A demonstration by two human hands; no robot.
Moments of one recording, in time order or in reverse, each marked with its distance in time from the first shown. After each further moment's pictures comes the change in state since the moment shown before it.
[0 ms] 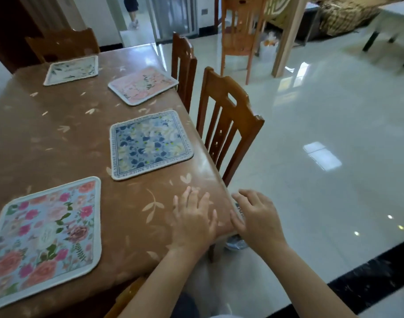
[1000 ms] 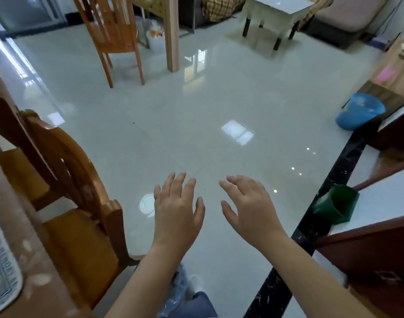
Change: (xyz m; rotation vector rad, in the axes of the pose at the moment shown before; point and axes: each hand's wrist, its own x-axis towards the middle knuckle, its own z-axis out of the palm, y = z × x) left_hand 0.286 0.243 0.125 -0.321 -0.067 0.310; right_hand 0.161 0.300 -0.103 -0.204 0.107 0.232
